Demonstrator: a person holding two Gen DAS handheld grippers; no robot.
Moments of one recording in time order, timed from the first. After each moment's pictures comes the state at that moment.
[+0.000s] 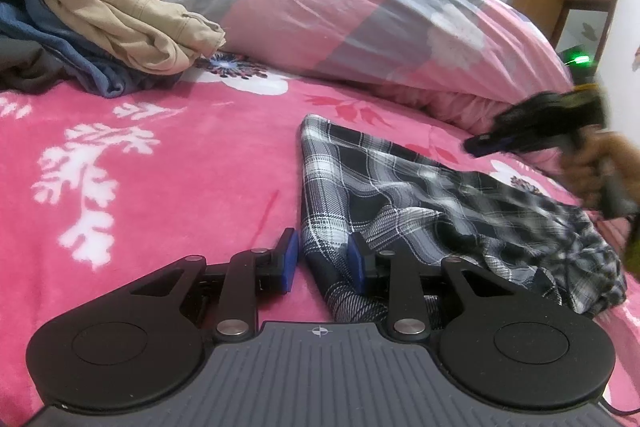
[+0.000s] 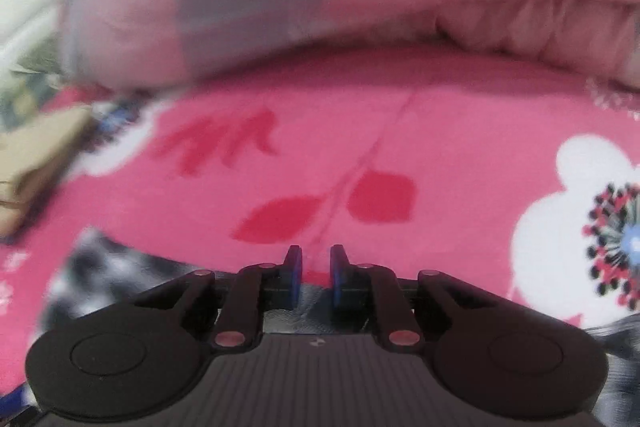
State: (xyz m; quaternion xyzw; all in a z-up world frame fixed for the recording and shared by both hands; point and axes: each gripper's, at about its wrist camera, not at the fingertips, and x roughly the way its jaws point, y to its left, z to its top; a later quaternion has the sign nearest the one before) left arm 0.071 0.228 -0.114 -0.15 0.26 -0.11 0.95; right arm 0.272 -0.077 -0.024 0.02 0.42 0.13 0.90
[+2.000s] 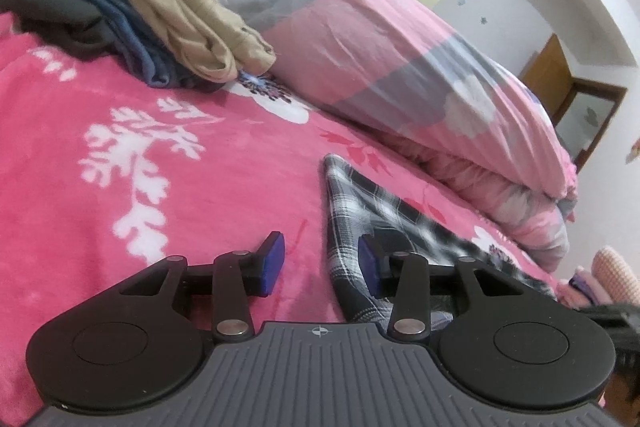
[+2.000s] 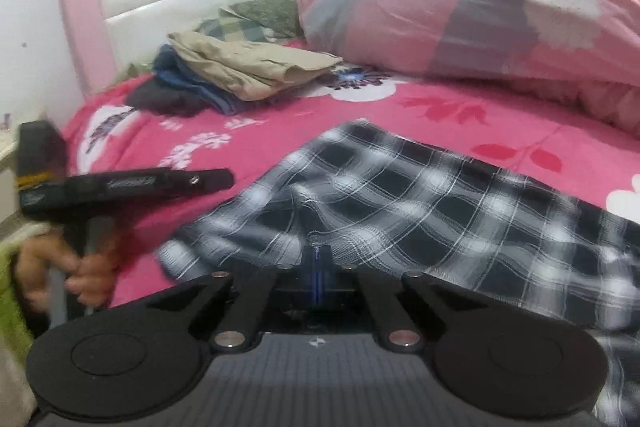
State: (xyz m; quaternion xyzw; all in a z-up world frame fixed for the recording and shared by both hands) left arm 0.061 0.270 -0.114 -0.28 0.22 -0.11 0.93; right arm 0.049 -0.008 -0.036 -0.08 0.33 0.31 0.89
